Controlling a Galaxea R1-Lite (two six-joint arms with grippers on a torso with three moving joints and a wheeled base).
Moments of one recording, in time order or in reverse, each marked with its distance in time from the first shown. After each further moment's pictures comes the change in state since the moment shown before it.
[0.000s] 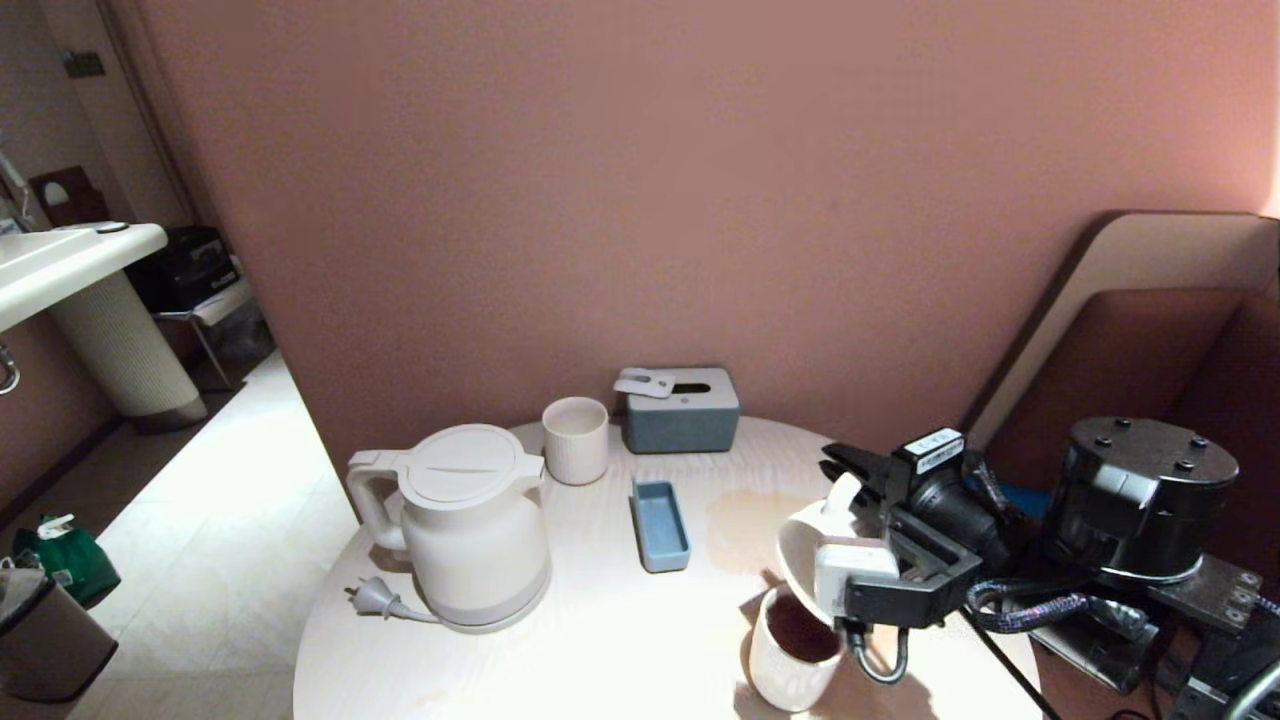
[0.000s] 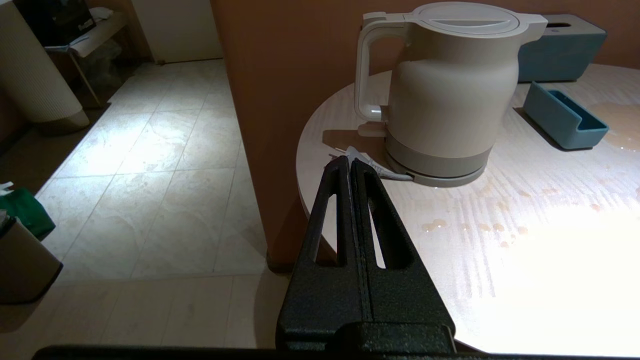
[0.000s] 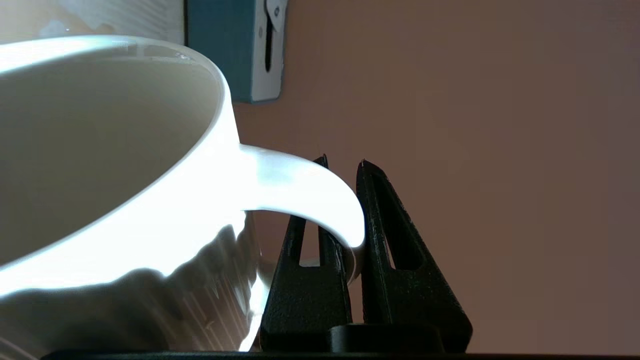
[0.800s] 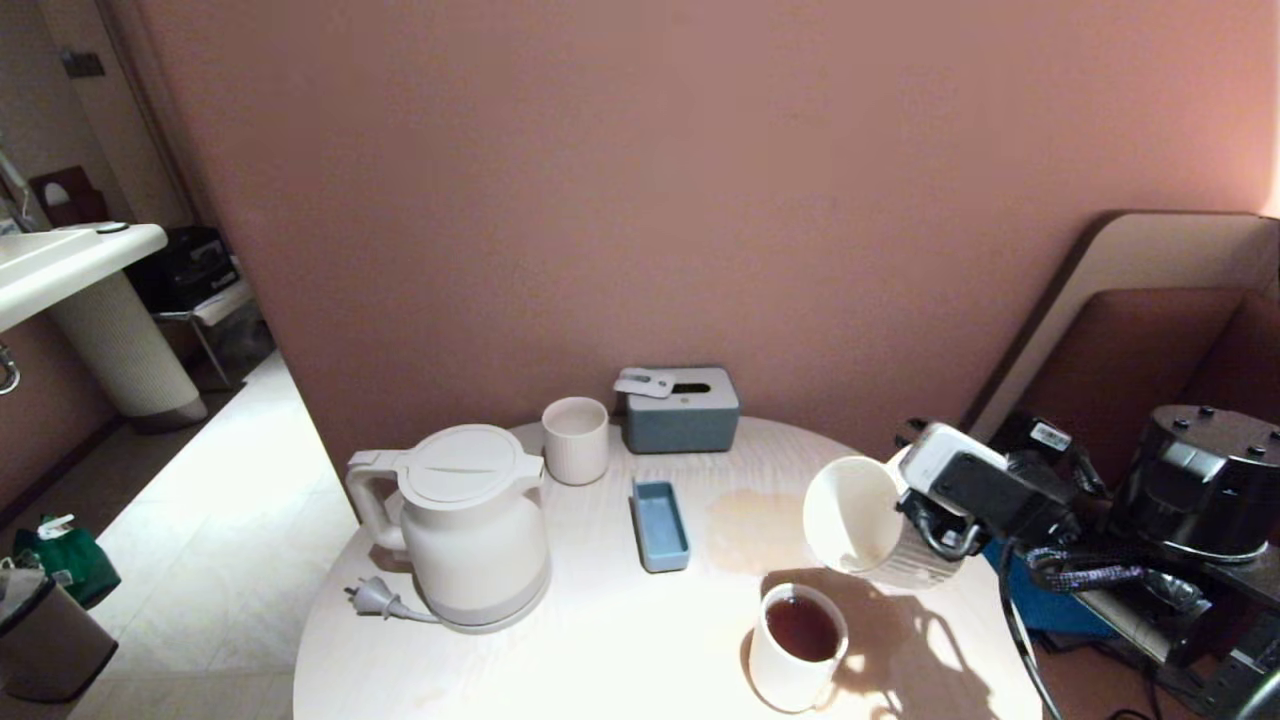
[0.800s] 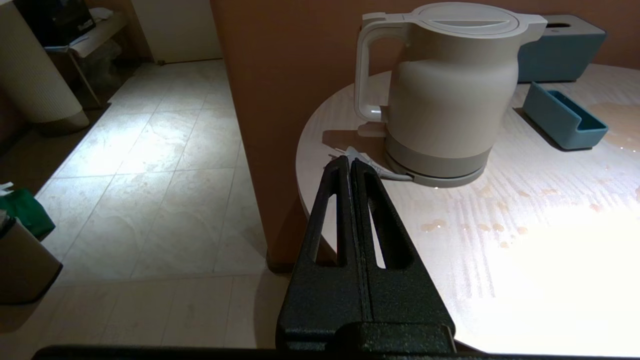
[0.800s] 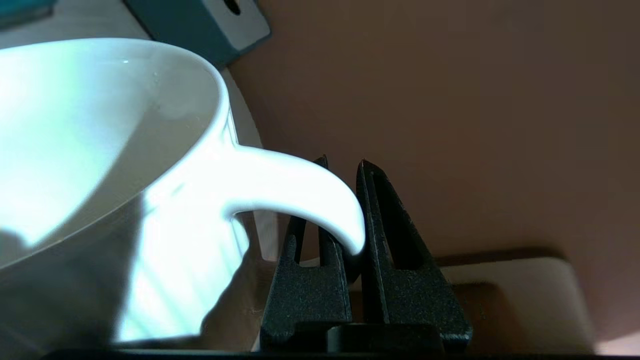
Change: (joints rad) left arm 0.000 0.000 0.000 0.000 0.000 0.000; right arm -0.194 -0.022 0.054 -0.079 -0.008 0.606
